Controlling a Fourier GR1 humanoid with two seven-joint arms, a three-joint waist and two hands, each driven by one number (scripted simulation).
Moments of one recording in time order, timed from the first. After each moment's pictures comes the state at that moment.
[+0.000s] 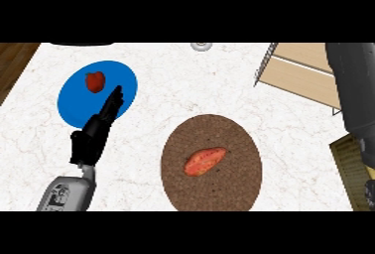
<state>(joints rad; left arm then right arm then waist) -0.19 0.12 -0.07 -1.45 -0.10 0.01 0.03 -1.14 -0.34 -0.26 -0.81 1.30 -0.70 0.69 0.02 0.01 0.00</state>
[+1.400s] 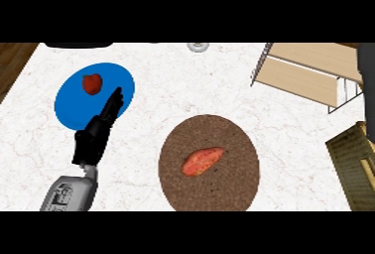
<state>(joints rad) -0.19 0.10 -0.05 -1.42 -0.12 0.02 0.02 -1.04 -0.39 -0.34 -0.94 1.21 -0.71 0.80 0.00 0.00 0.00</state>
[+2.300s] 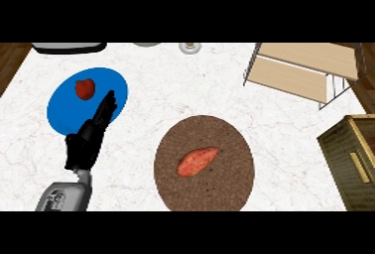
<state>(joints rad) -0.14 0.11 -0.03 -1.46 -0.12 0.02 0.04 -0.90 -0.47 -0.52 -1.56 1.16 -0.48 1.04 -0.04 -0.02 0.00</state>
